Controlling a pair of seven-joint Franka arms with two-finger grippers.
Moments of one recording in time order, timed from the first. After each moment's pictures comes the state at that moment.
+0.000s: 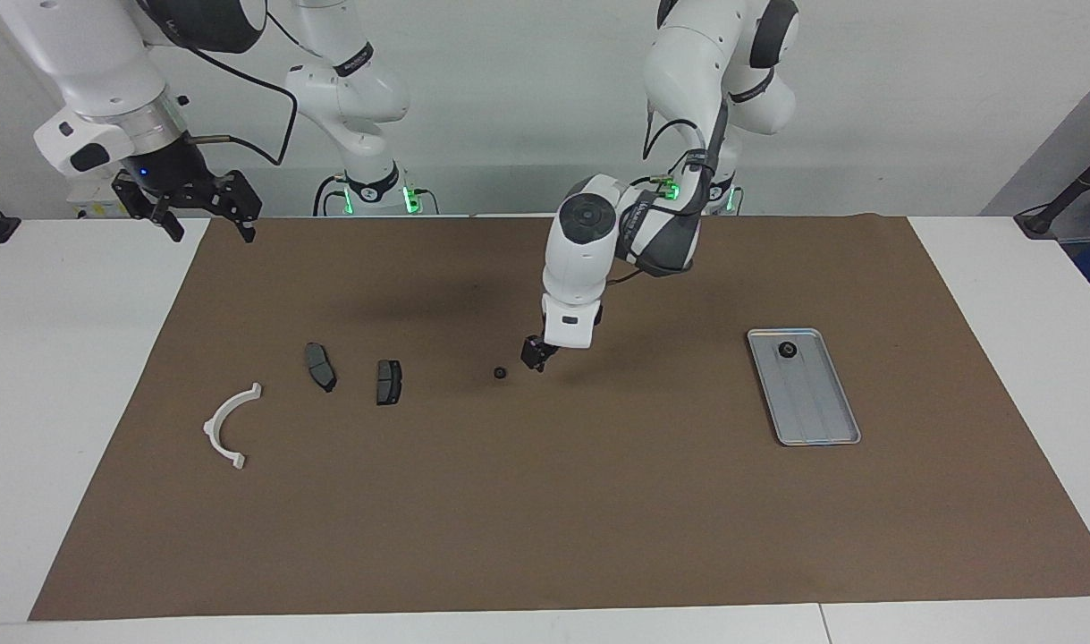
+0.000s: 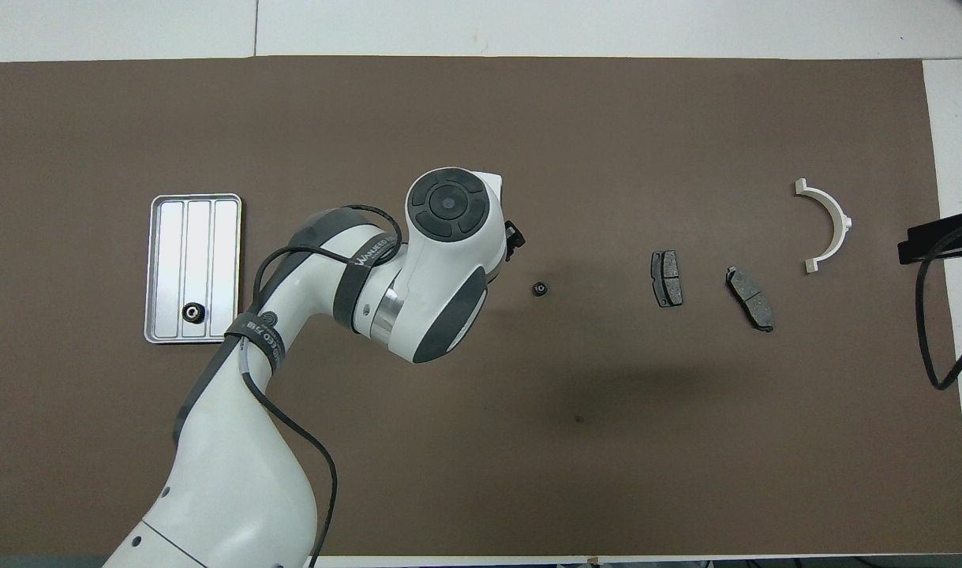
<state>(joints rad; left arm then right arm) -0.74 0.50 0.07 -1.55 -0.13 2.07 -1.24 -0.14 -0.05 0.05 -1.61 -0.02 1.55 -0.06</state>
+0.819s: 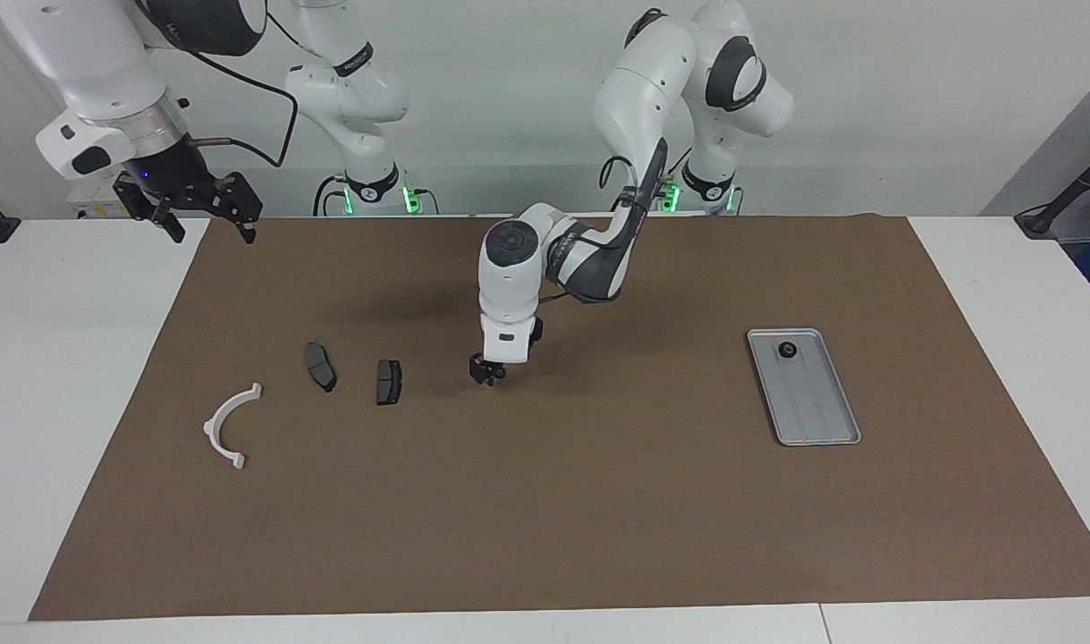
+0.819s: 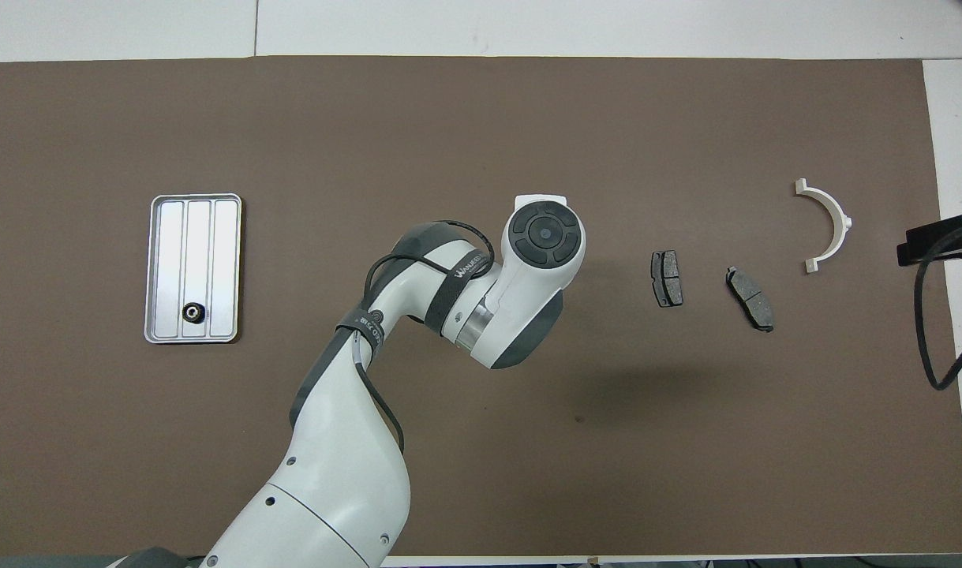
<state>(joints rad) -0.84 0.69 0.07 -1.39 -0.13 2.11 -1.38 -0.14 -0.05 0.05 -1.62 -0.02 1.55 -0.06</state>
